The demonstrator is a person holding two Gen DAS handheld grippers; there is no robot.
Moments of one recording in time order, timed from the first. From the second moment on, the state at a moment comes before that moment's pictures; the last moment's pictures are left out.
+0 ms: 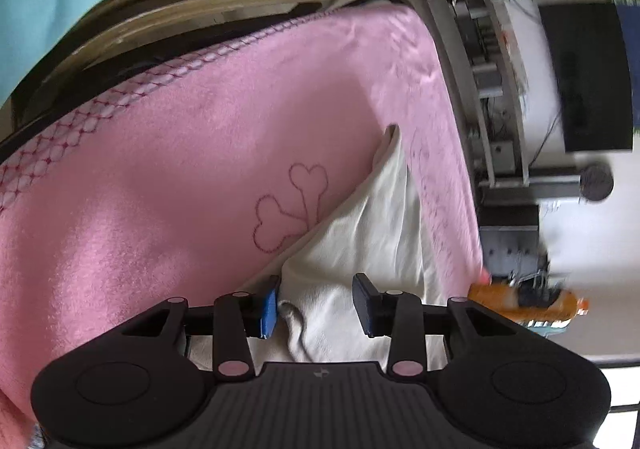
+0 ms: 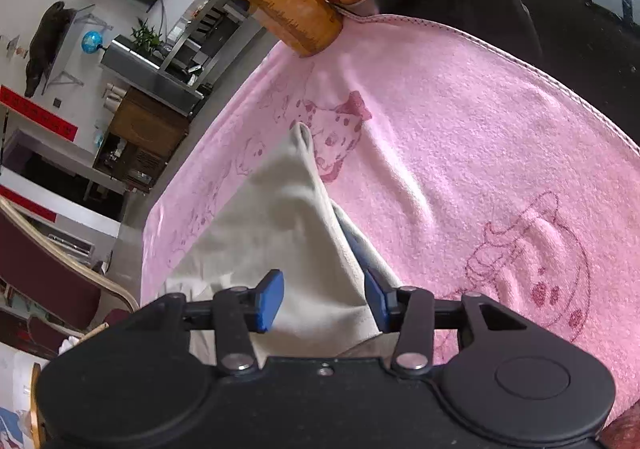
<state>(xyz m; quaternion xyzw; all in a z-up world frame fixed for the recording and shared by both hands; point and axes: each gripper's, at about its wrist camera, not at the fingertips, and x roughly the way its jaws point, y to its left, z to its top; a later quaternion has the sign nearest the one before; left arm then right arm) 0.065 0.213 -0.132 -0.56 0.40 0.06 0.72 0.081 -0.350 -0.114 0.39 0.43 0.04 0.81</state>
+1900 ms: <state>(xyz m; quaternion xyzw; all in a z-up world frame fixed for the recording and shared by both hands) 0.012 0.126 -0.077 -0.13 0.46 0.13 0.87 0.048 -0.363 -0.110 0.33 0.45 -0.02 0.83</state>
